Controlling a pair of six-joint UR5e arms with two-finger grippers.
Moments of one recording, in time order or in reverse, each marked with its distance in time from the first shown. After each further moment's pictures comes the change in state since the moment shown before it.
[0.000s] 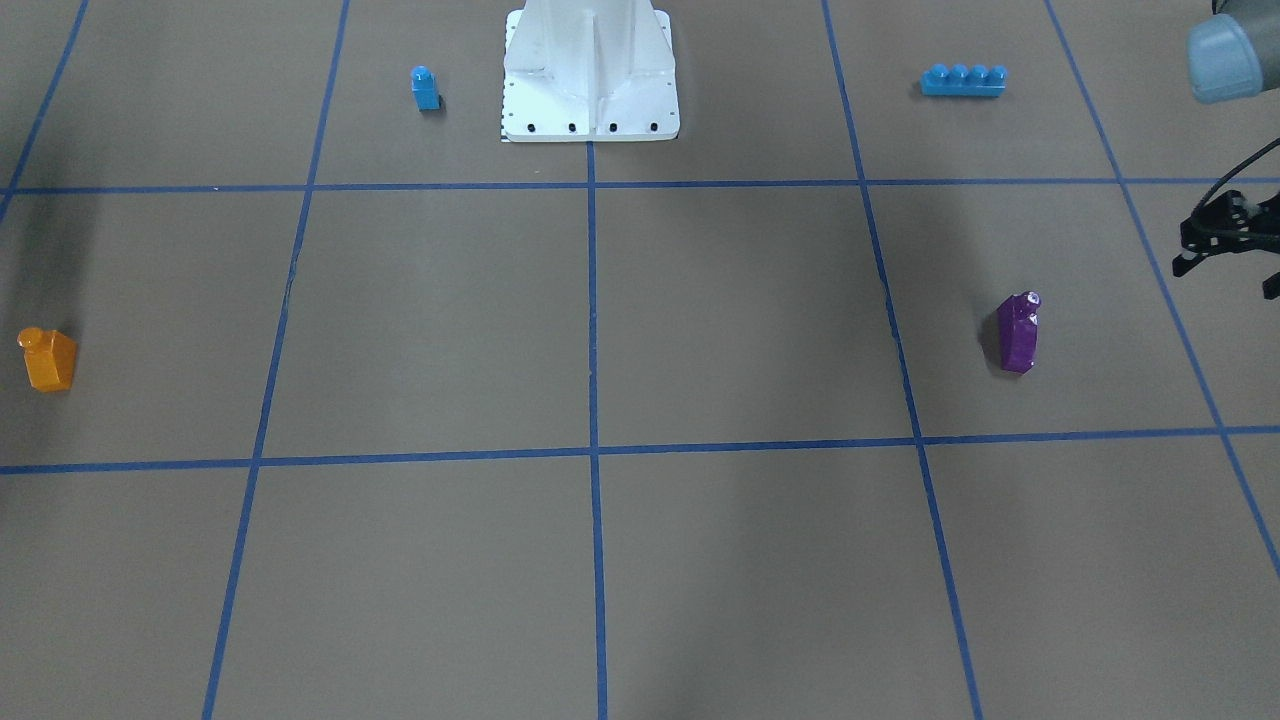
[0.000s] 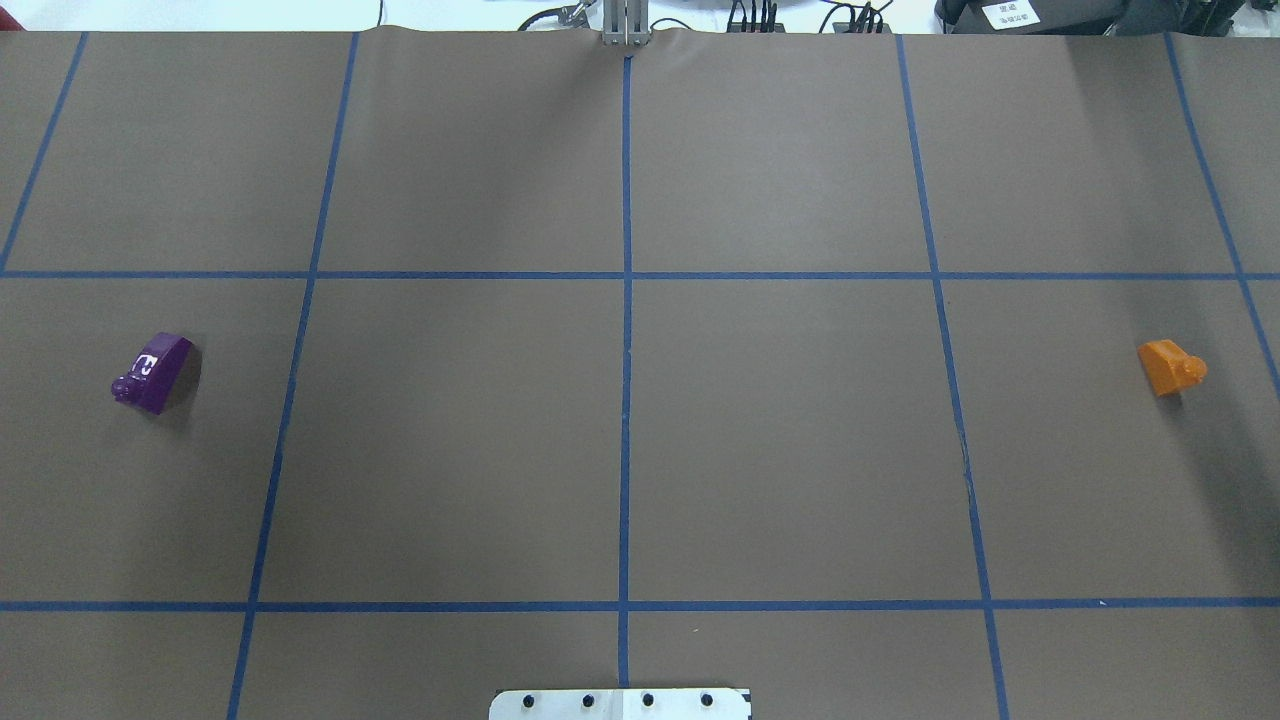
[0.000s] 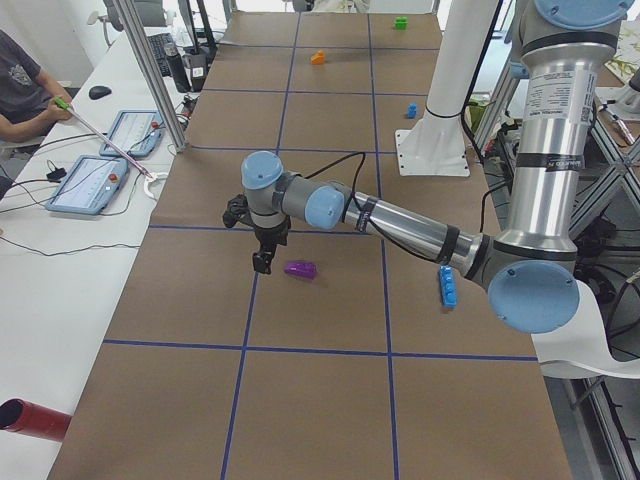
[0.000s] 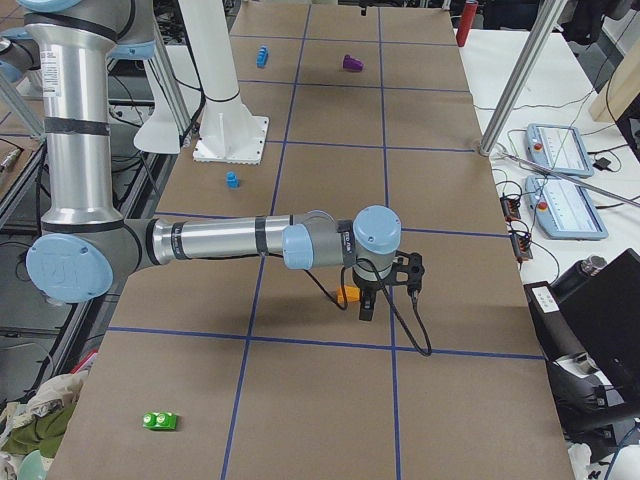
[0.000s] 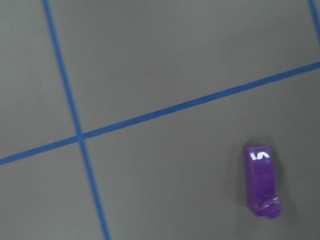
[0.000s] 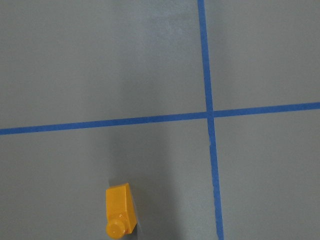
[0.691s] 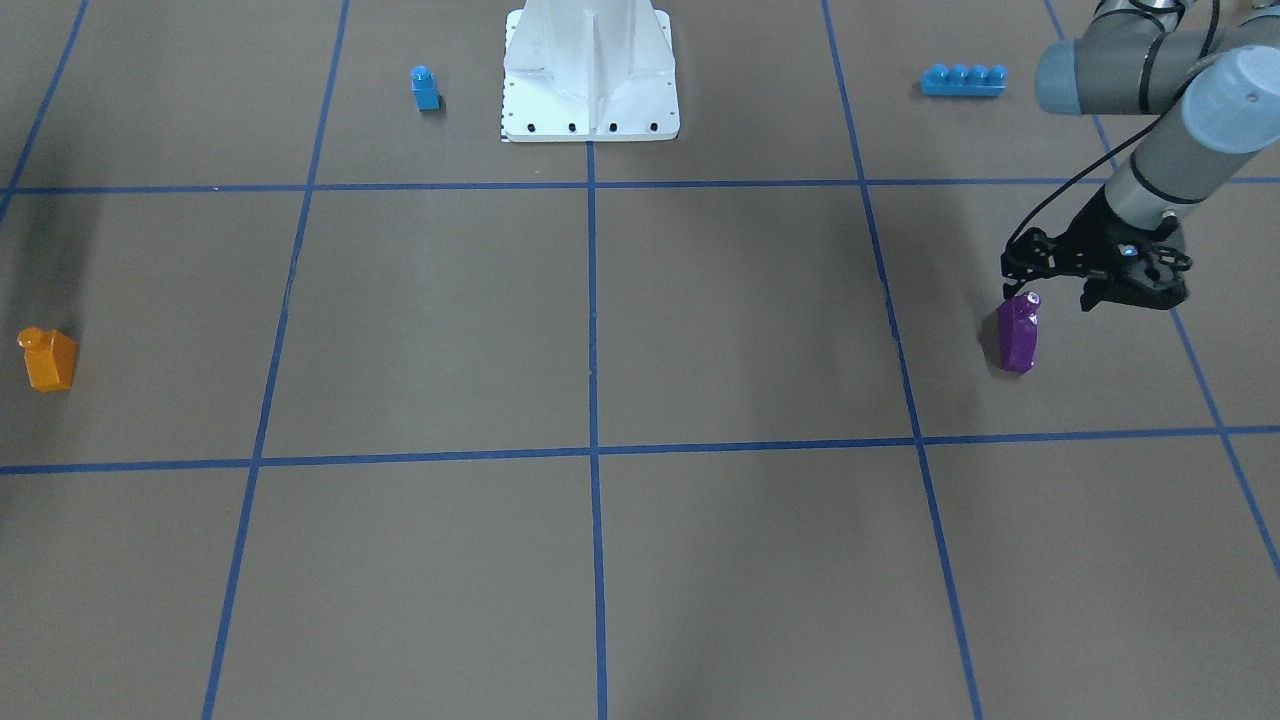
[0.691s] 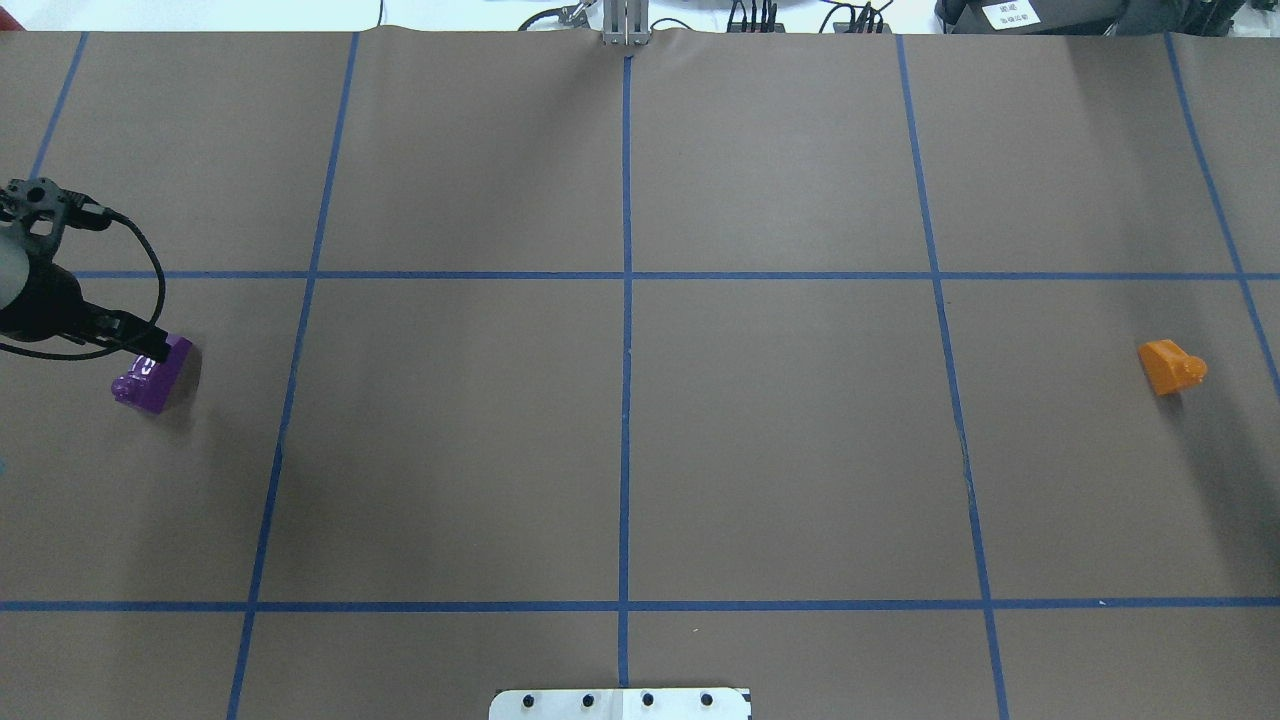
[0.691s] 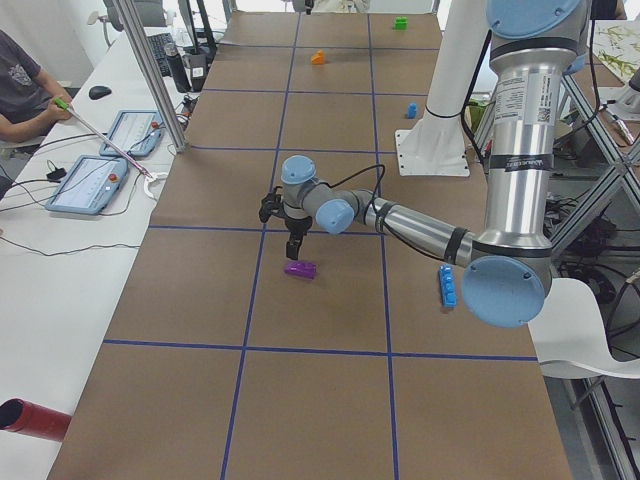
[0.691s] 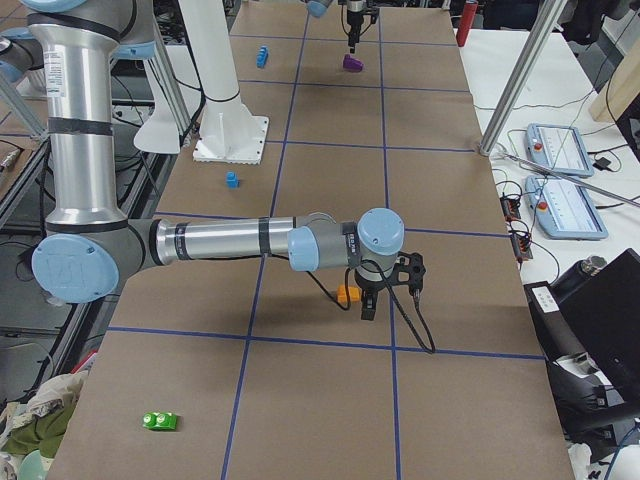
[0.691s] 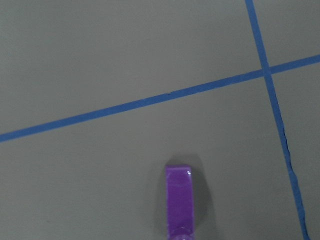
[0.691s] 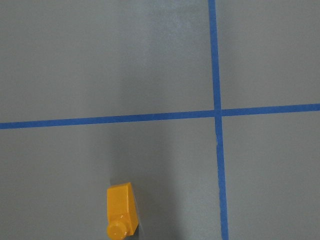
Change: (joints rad) left arm 0.340 0.057 0.017 -0.313 0.196 -0.499; right arm -0.028 0.006 -0.020 0.011 0.001 0.000
